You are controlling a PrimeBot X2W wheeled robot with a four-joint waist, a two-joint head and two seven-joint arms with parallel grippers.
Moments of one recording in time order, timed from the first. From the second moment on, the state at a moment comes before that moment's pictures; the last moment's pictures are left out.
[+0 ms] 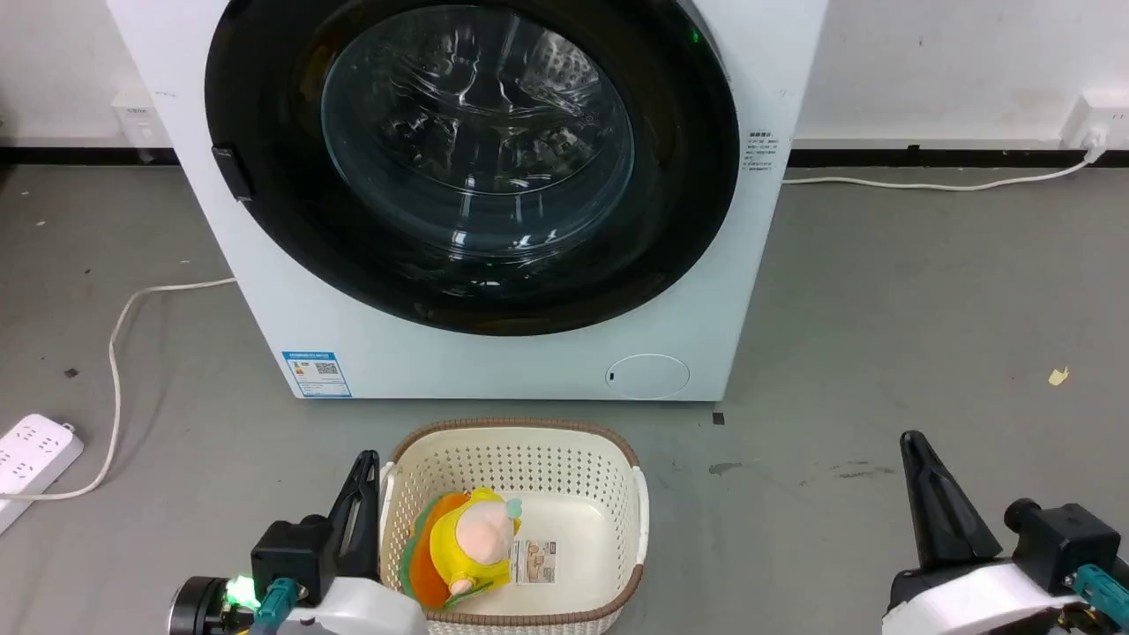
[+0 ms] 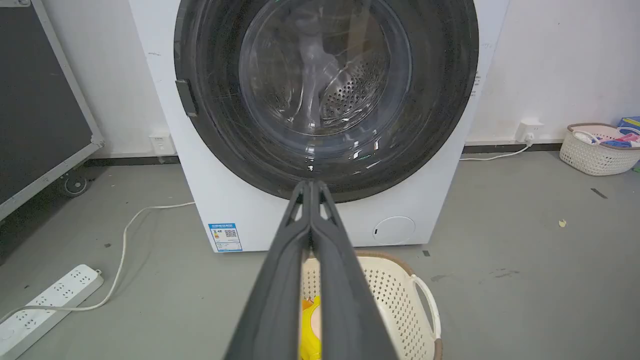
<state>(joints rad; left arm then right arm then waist) 0.02 0.05 -0.06 0.04 -0.04 0.01 -0.12 0.04 -0.06 -0.02 -0.01 0.15 0.13 -0.12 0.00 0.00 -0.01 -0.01</state>
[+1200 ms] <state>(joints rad) 0.02 0.05 -0.04 0.03 -0.03 0.01 -0.07 0.03 -0.06 -0.01 -0.01 0.09 0.13 -0.07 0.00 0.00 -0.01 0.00</state>
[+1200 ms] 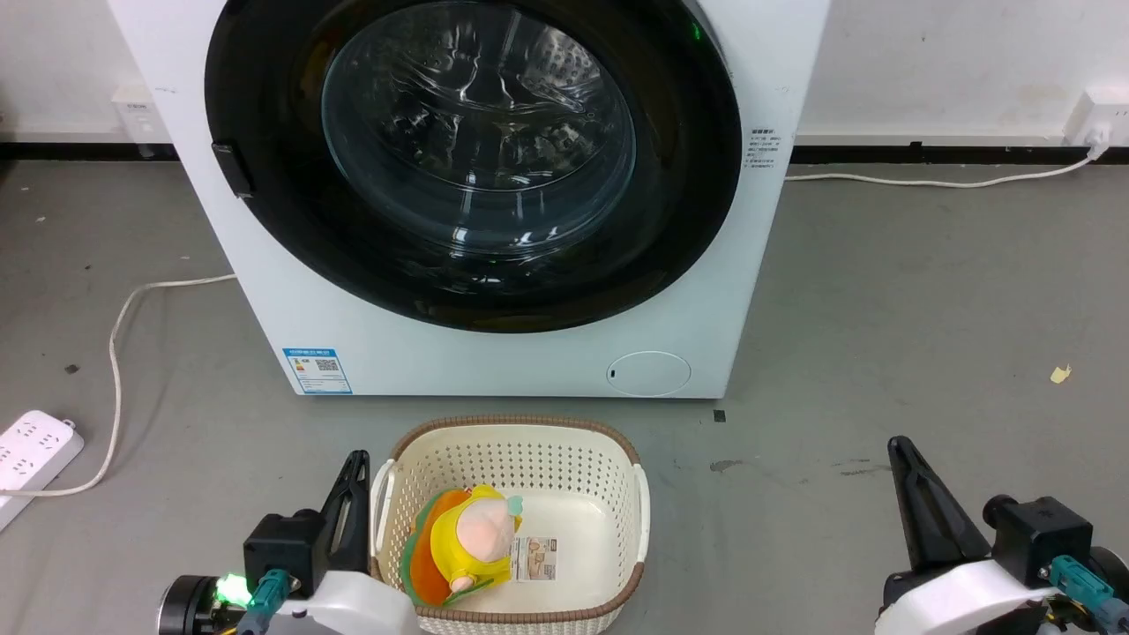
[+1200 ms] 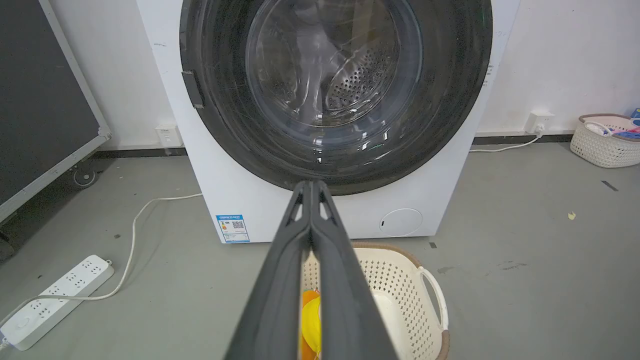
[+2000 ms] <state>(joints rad) 0.02 0.05 -0.02 0.02 -0.02 0.01 -0.04 0.03 -0.06 -0.01 -0.01 0.06 0.13 -0.04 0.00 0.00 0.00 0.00</state>
